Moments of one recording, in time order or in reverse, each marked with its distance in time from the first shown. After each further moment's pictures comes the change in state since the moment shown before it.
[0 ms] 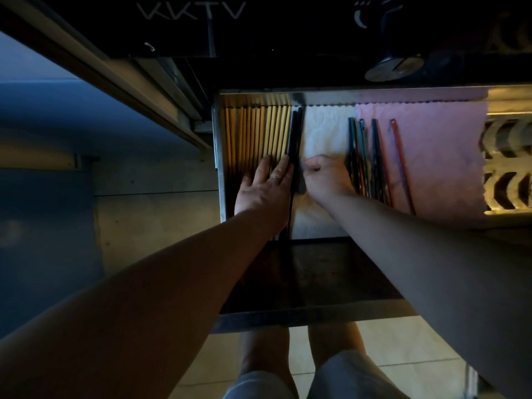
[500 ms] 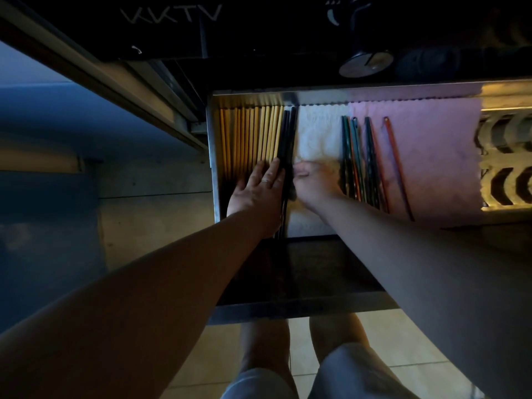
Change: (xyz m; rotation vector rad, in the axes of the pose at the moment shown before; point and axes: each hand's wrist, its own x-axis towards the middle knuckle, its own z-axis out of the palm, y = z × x) left_hand -0.003 -0.001 0.010 0.015 -0.011 -0.004; right_hand -0.013 0.001 0.000 0.092 -0.178 -0.005
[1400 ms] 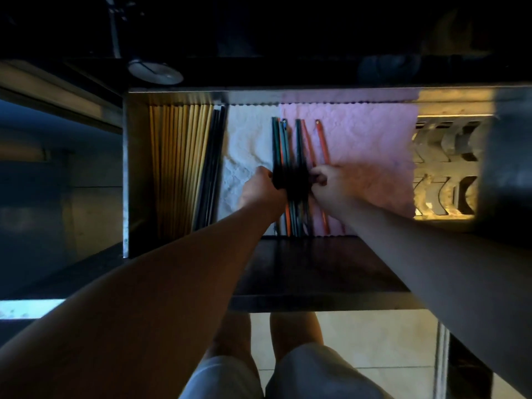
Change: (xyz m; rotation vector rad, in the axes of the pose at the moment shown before) left_hand 0.056 0.158 -0.008 -0.823 0.159 -0.452; right_hand 0.026 0.107 -0.148 -0.130 0.016 -0.158
